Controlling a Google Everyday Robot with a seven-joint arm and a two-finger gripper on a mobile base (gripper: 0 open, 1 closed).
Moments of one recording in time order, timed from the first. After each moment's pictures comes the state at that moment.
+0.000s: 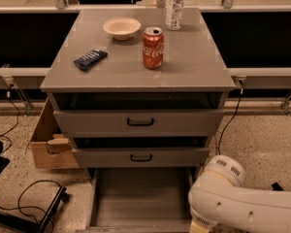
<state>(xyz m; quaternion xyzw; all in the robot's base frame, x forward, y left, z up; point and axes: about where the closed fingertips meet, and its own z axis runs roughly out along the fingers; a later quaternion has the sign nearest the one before) 0.359 -0.179 0.557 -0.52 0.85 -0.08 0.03</state>
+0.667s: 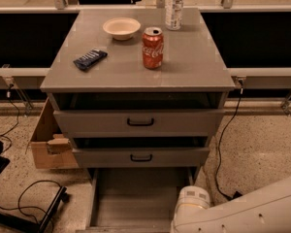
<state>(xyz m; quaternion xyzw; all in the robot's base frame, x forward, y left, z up) 0.324 -0.117 0.429 -0.56 0.83 -0.01 0.02</state>
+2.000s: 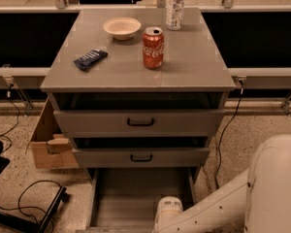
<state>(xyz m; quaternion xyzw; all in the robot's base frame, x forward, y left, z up) 0.312 -0.049 0.298 -0.53 0.84 0.08 -0.01</state>
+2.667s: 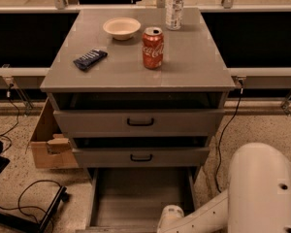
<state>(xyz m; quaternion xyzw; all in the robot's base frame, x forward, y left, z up) 0.295 -0.044 0.218 -0.51 0.85 0.13 -0.03</state>
